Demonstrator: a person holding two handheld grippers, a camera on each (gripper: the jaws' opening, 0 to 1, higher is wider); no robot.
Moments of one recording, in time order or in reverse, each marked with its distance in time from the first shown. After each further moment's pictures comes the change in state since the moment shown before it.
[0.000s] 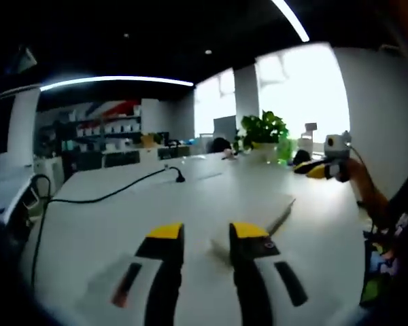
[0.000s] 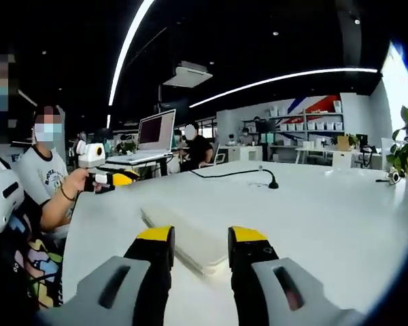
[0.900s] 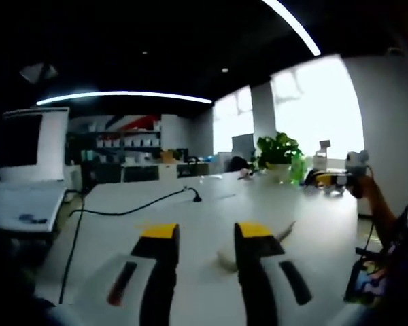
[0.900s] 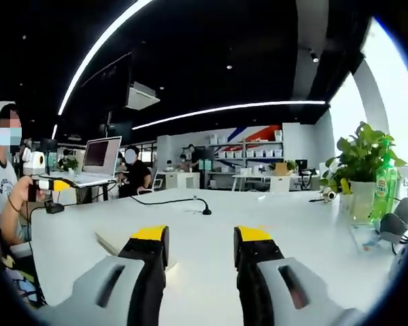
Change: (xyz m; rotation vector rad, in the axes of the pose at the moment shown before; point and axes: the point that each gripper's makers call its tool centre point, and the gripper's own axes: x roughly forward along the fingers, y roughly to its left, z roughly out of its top) left arm -0.064 0.001 0.049 0.011 -0.121 0.154; right arm -0.080 -0.046 0.050 -0.019 -0.164 -0.428
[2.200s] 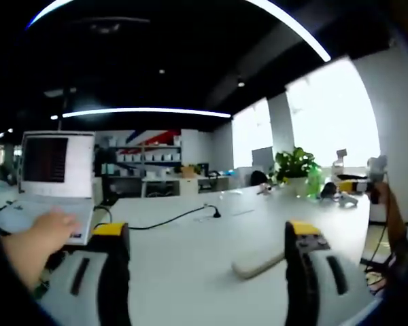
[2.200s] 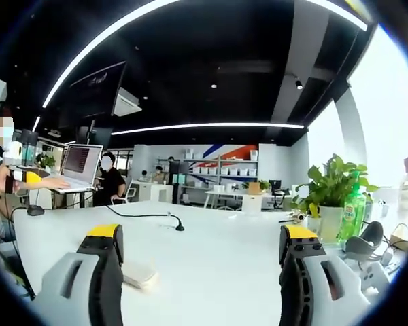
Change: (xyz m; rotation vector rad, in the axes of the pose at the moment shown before) left arm -0.027 0.011 0.029 0.017 -0.068 0.112; right arm -0.029 -0.016 0.031 -0.063 -0.071 -0.136
